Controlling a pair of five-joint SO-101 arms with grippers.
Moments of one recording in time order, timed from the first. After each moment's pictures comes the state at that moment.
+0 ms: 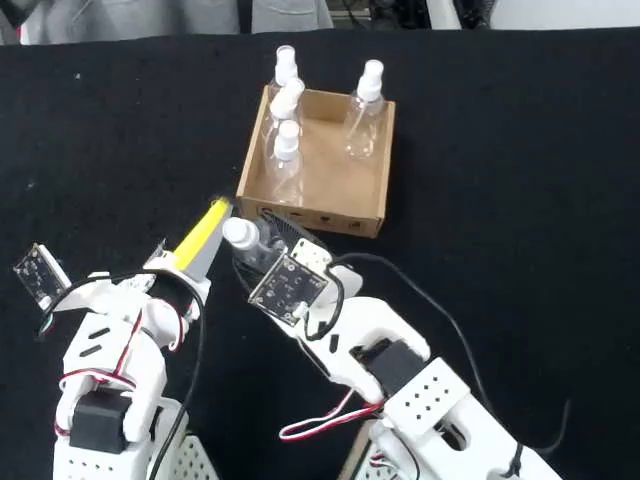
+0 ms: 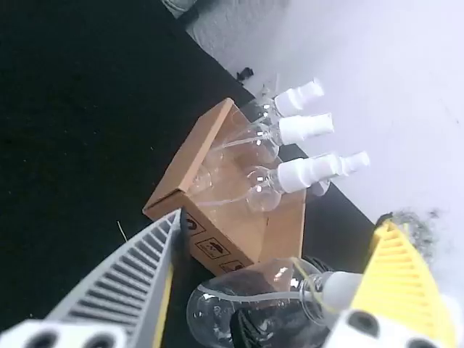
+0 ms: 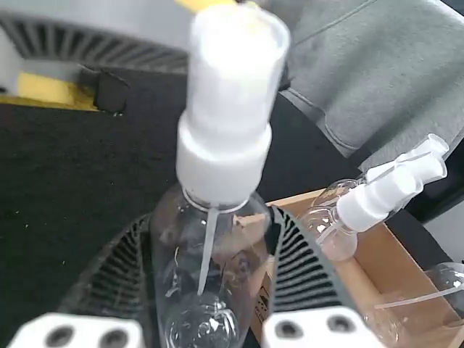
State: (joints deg) left arm 3.6 -104.7 76.3 53.2 46.0; right arm -39.5 -64.7 80.4 10.9 25.9
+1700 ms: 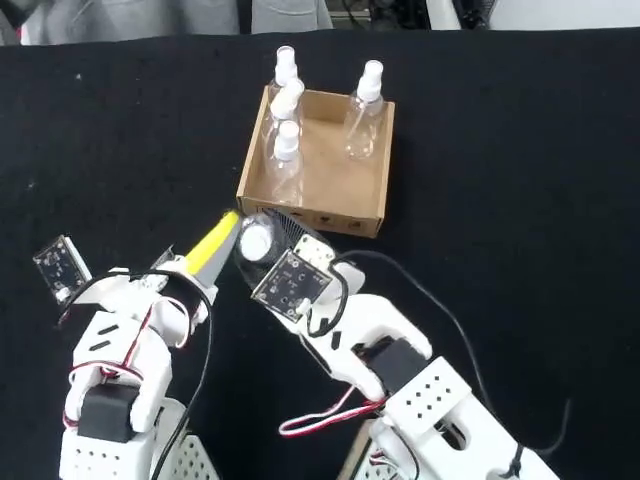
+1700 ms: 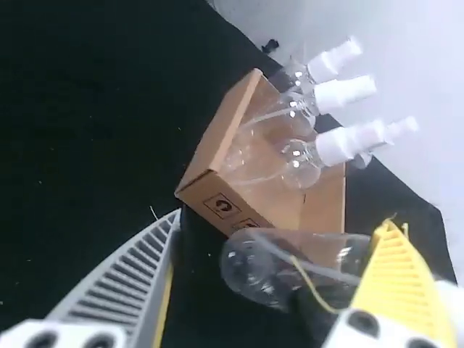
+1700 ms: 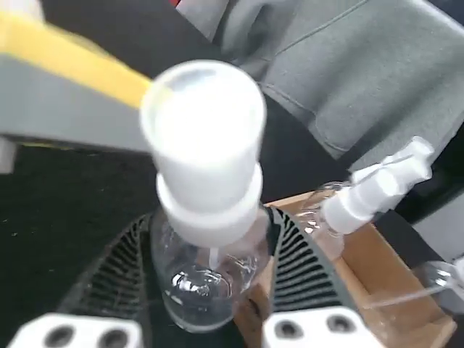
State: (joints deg) left arm 3.2 -104.1 80.6 53.1 40.5; right arm -37.1 -64.7 79.2 10.9 25.8
